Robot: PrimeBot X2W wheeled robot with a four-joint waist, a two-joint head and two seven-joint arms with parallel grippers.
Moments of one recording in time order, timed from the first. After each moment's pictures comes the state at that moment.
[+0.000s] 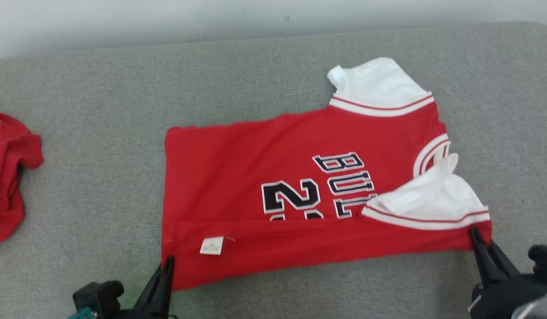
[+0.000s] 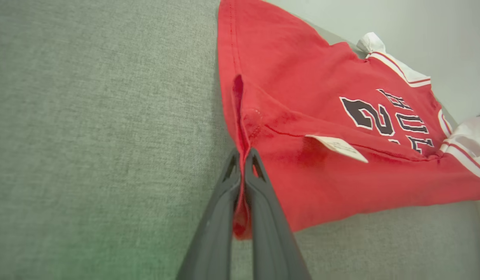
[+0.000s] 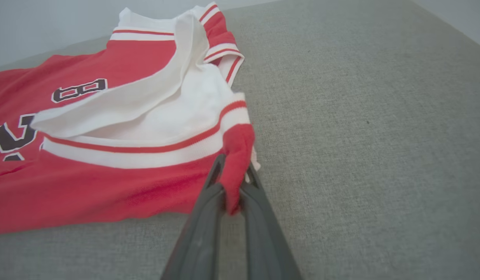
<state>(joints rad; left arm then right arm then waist) -0.11 0.22 -0.30 -0.01 -0.60 0.13 -0.01 -0.07 -0.36 0.16 0.11 0.43 0.13 -0.01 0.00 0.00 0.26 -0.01</state>
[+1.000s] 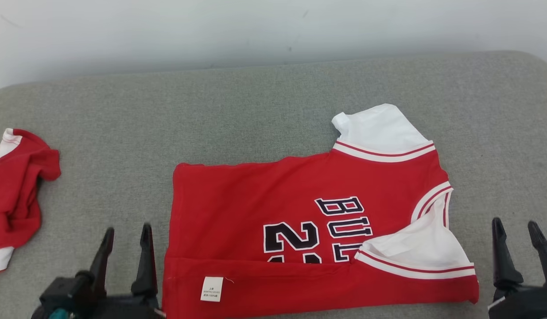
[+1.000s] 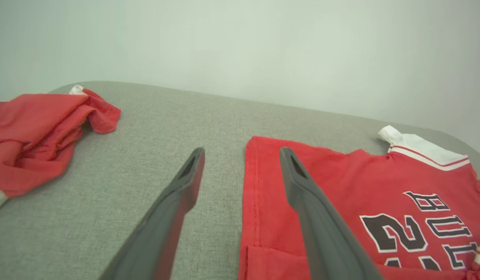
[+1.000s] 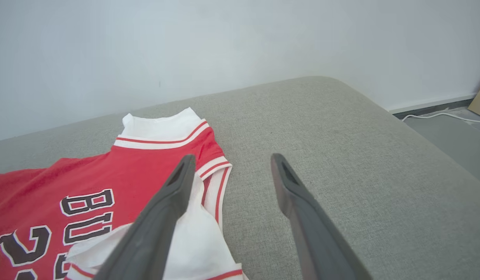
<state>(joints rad) -0.08 0.28 -0.26 -0.19 -0.45 0.31 -0.10 0.07 -0.19 -0.07 -0.20 0.30 0.13 0.06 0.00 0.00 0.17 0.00</state>
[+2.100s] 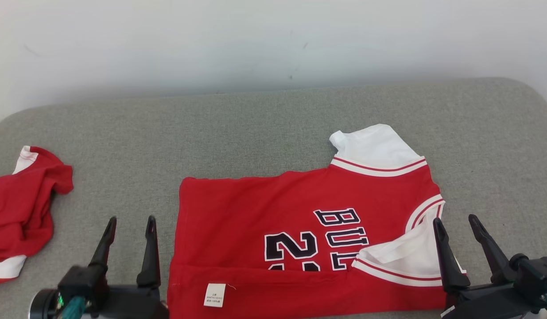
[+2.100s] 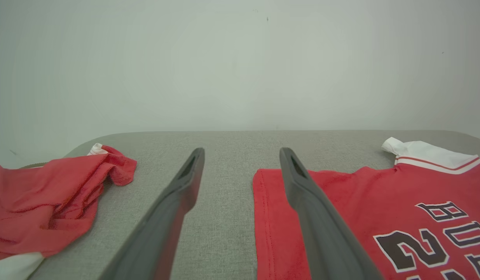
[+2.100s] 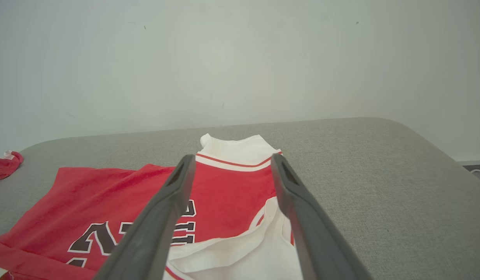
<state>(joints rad) -0.15 0.30 -0.31 -0.10 -0.34 0.33 -0.15 0.06 -0.20 0.14 -0.22 0.24 0.13 -0.01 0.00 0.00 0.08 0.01</state>
